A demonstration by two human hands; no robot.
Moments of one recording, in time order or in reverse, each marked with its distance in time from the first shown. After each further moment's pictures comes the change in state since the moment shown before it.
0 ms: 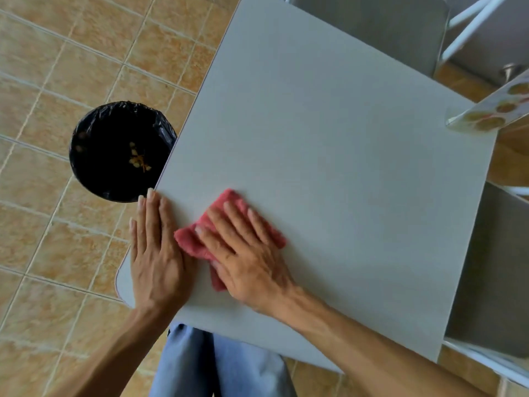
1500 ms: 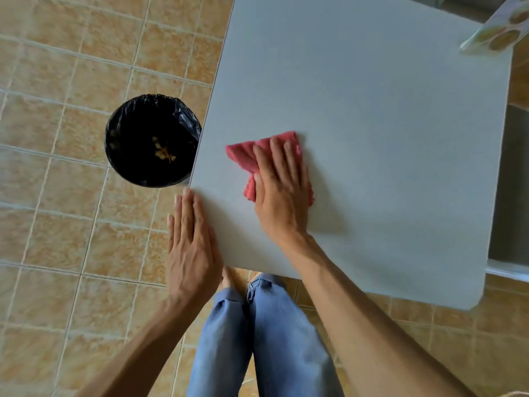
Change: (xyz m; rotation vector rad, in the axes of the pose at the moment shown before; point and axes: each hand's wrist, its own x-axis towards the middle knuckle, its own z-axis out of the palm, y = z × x) left_hand -0.053 -0.057 -0.023 -0.034 -0.069 0.164; right_hand 0.031 -0.043 0.023 -0.037 0.236 0.629
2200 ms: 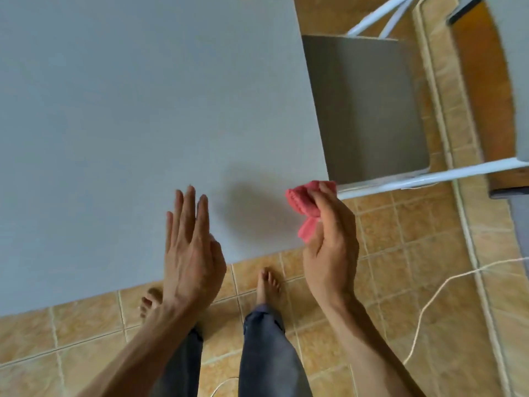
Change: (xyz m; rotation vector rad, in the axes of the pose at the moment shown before) left_hand -0.061 0.229 0.071 -0.152 -0.195 0.407; right_hand -0.192 0.228 -0.178 0.265 0.378 0.496
